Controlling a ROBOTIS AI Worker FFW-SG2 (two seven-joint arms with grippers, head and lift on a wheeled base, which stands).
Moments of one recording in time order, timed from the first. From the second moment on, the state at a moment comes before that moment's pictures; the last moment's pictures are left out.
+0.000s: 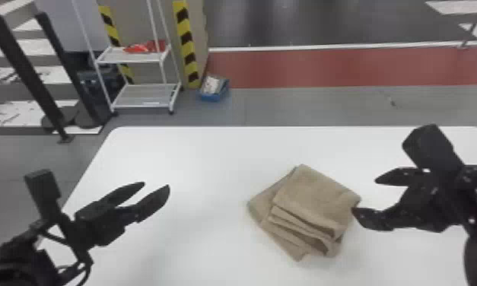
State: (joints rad) left arm 0.25 0.07 0.43 -2.06 0.31 0.74 -0.76; right arm 0.02 -0.11 0.03 -2.10 0.80 0.85 1.26
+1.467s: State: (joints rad) left arm 0.26 0.07 0.43 -2.05 0.29 0.74 -0.76; right arm -0.11 0.00 0.26 -1.71 0.41 0.84 1.05
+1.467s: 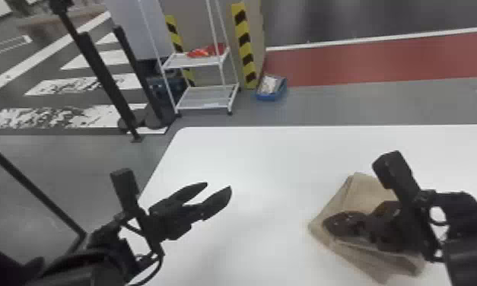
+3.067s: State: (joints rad) left arm 0.26 0.07 0.43 -2.04 0.29 0.73 -0.77; right arm -0.02 -0.01 0.25 -1.94 0.70 1.26 1.36
